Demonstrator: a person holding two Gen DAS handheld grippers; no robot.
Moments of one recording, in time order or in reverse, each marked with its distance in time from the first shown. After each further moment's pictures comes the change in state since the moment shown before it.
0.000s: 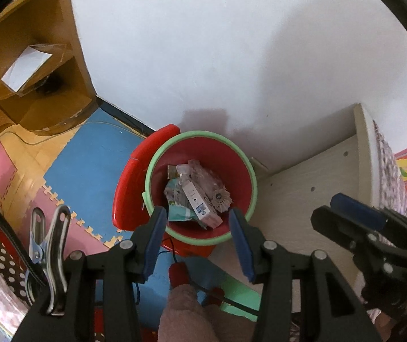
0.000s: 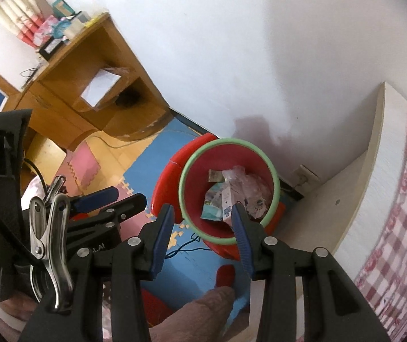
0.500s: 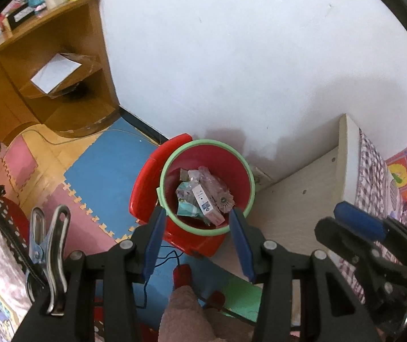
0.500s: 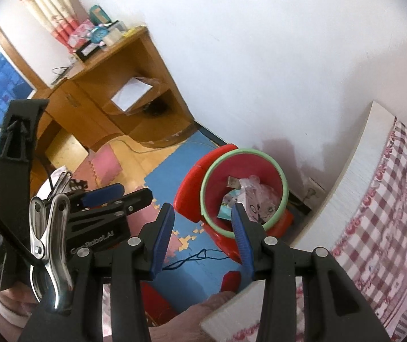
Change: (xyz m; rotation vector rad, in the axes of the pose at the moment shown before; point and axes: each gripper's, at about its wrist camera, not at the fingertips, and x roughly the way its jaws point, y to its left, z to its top) left arm -0.077 -0.020 -0.039 -0.059 -0.097 0.084; right arm -0.074 0.014 -0.039 -0.093 -0.096 0.096
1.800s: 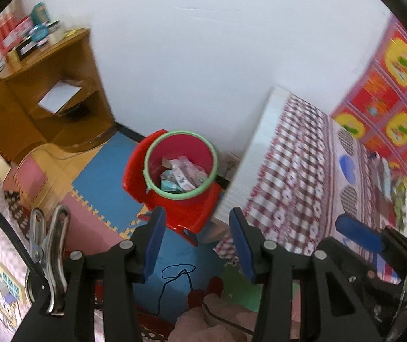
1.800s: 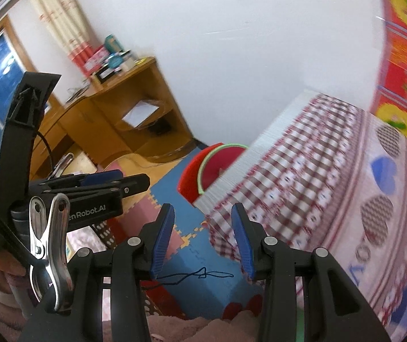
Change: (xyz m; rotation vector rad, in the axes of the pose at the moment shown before) left arm -0.136 -0.100 -0.122 0.137 -0.086 0.008; right arm -0.169 -0.017 -0.153 0.046 -0.170 -0.017
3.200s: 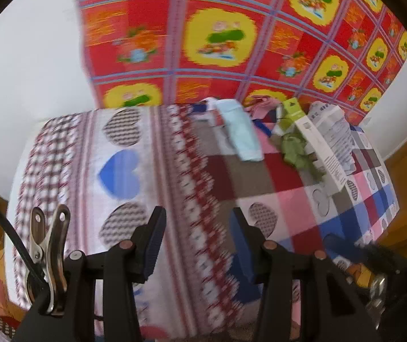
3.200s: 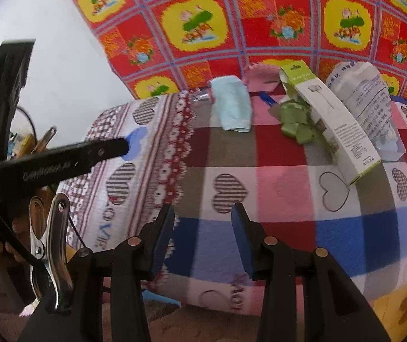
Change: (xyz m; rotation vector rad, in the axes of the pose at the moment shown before) left arm 0.040 -0.406 0.000 0.525 0.038 -0.346; right arm -0.176 -0.303 -0.119 0.482 -0.083 -0.365
